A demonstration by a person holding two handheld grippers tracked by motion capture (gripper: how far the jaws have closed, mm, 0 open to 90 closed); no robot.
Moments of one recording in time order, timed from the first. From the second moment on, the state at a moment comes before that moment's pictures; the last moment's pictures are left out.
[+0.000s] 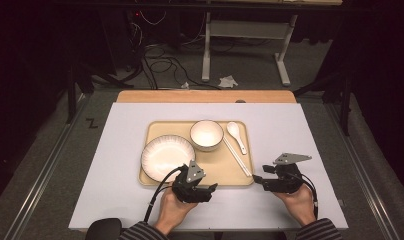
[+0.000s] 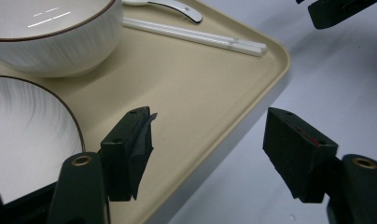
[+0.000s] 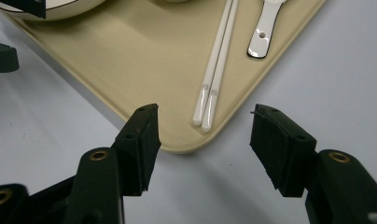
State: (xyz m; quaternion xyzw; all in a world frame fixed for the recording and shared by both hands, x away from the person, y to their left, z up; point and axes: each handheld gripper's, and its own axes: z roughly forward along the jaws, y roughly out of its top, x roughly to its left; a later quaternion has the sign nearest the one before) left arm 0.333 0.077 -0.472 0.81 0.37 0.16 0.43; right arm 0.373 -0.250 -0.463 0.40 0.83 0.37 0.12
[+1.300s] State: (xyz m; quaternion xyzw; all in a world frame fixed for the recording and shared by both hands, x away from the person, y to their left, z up) left arm 0.332 0.055 -0.502 0.84 0.35 0.14 0.39; right arm 0.372 -0.237 -0.482 0.38 0.85 0.34 0.11
